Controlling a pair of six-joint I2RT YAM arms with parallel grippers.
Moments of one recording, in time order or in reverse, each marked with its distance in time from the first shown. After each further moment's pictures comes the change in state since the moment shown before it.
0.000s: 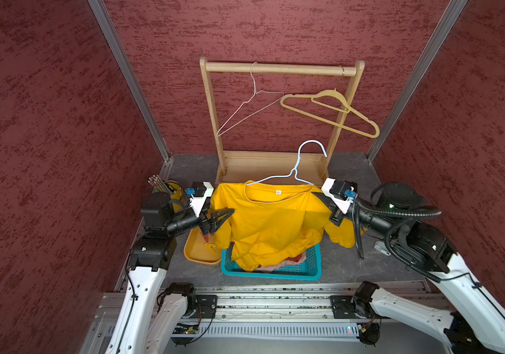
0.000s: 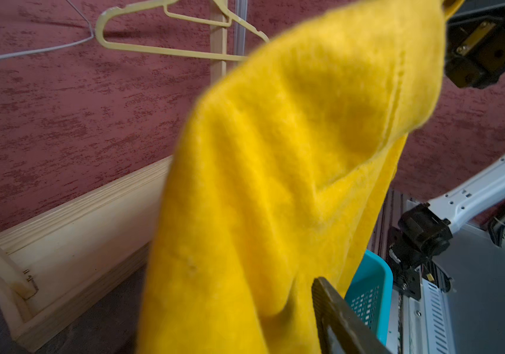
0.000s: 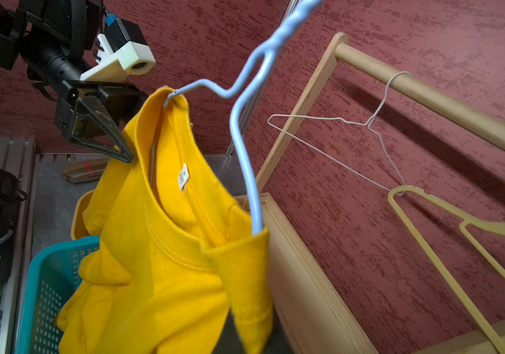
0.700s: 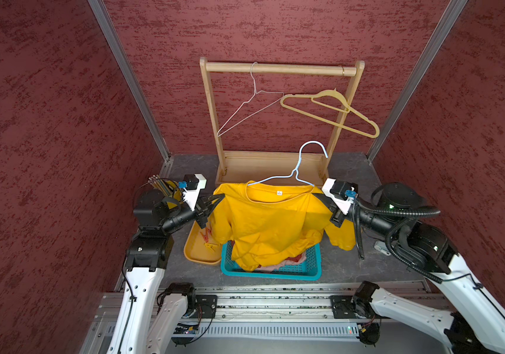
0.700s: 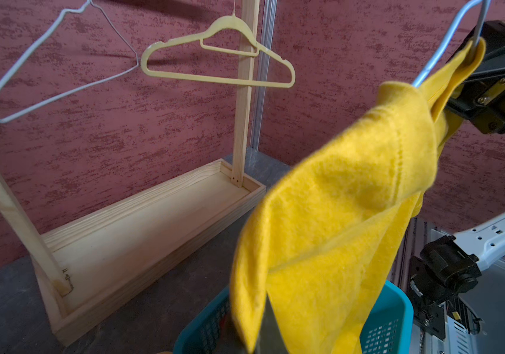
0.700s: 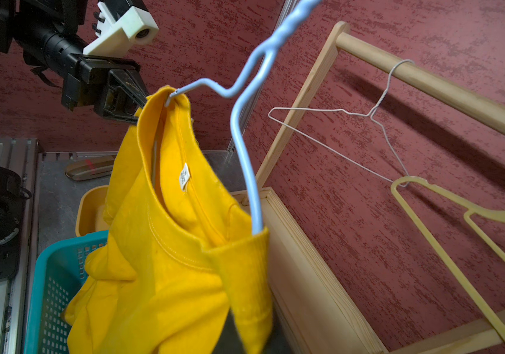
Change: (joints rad) left arm 0.036 0.005 0.051 0.052 -0.055 -0.081; right arm 0.000 -0.006 0.000 -0.025 0.010 0.021
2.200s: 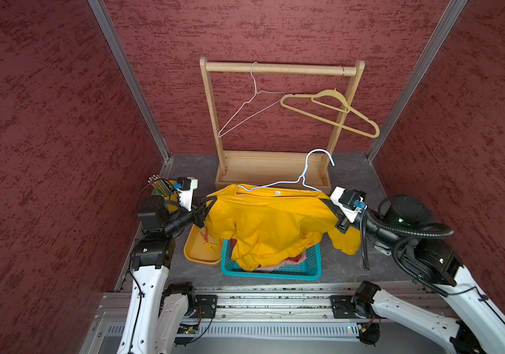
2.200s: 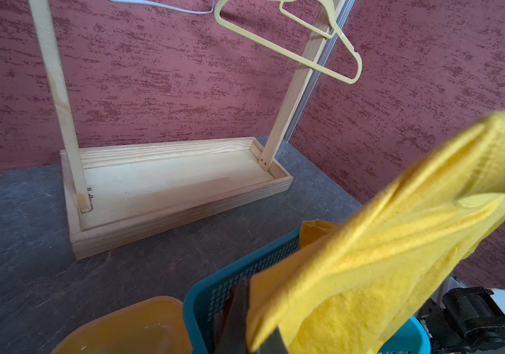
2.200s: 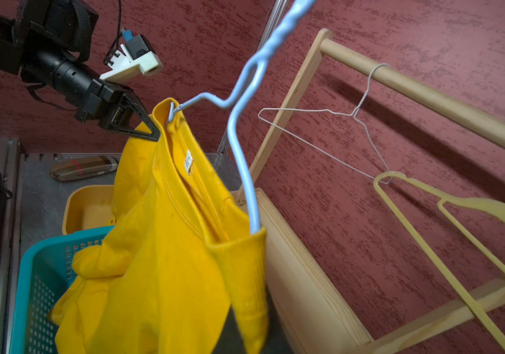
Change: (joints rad) left arm 0.107 -0.008 -0.146 0.032 -0.059 -0.161; right arm 0.003 -0.121 -0.122 0.068 0.054 -0.012
